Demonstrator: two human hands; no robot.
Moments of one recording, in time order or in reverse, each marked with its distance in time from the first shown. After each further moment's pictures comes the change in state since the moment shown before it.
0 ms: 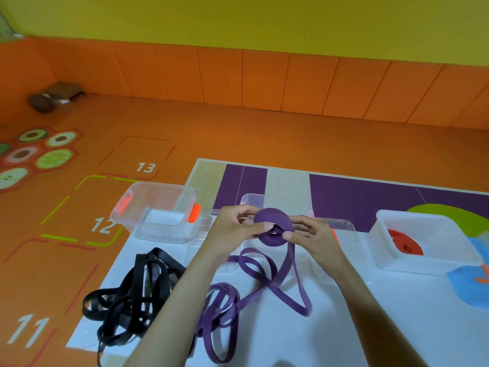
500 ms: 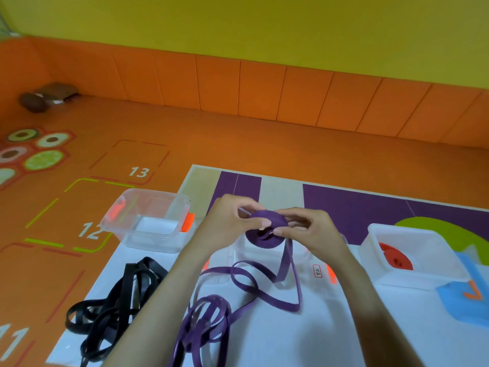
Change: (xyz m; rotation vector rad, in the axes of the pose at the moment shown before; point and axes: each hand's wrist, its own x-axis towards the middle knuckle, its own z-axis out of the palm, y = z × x) left_hand 0.013 0.050 -0.011 0.377 -0.056 0.239; right_hand 0.022 -0.055 -0.011 -0.167 -0.073 -0.097
